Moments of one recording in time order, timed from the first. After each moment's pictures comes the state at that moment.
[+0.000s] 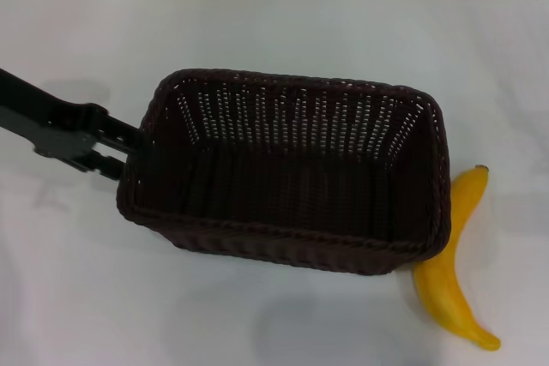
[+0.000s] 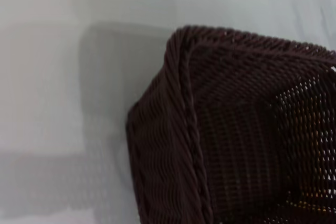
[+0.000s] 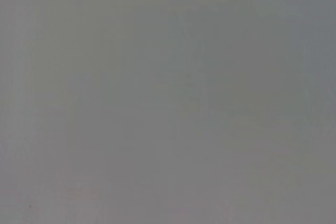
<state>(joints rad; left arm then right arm) -0.77 -1.83 0.92 0.81 2.31 1.83 -2.70 0.35 2.01 2.28 0.20 -0.57 1.24 -2.69</state>
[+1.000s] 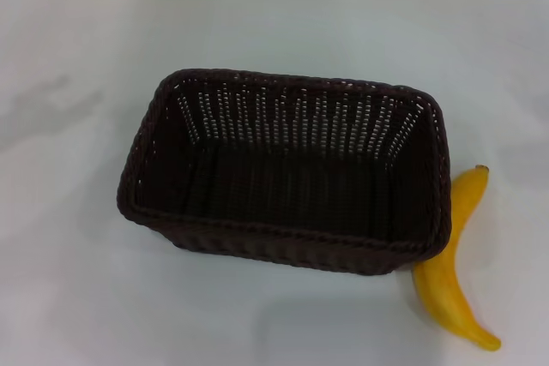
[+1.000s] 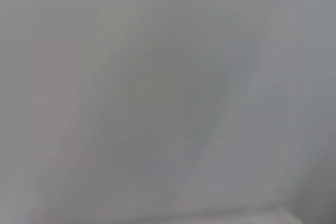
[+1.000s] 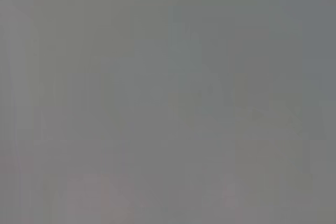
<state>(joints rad) -0.48 -1.87 0.36 0.99 1.90 1.72 -2.02 0.14 1.90 2.33 1.03 -1.38 0.97 -1.59</state>
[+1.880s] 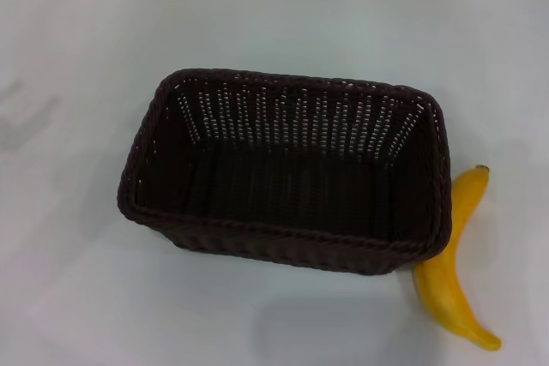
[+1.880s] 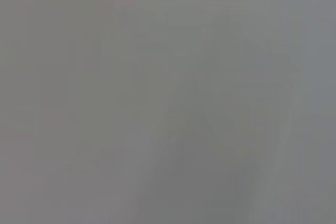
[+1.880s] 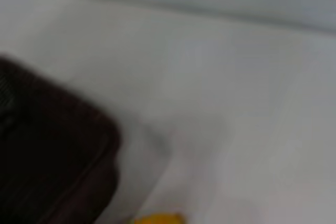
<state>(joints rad) -0.33 -1.94 0.30 0.91 1.63 1.67 -1.71 0.49 1.82 2.36 1.39 -2.31 1.88 -0.74</state>
